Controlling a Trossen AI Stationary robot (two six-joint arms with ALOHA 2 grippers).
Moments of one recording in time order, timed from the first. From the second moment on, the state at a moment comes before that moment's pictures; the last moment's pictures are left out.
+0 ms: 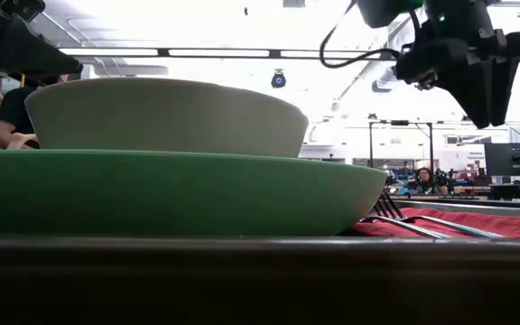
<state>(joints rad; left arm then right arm) -0.48 0.01 0.32 -0.58 -0.58 -0.16 0.12 1.54 1.19 -1.47 0.01 1.31</state>
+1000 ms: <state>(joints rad) -0.48 0.01 0.32 -0.60 -0.58 -0.16 -0.19 1.46 1.09 -1.53 0.10 1.19</state>
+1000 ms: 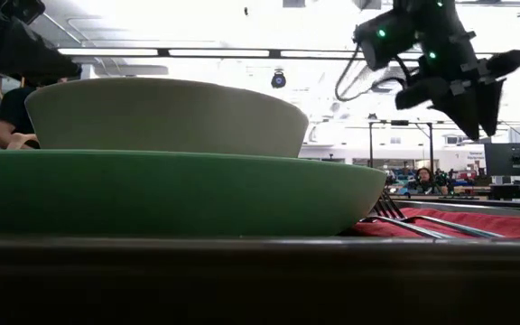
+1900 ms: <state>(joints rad) -0.48 0.01 0.32 -0.59 -0.60 -0.16 -0.42 1.13 0.72 -1.23 0.04 1.07</state>
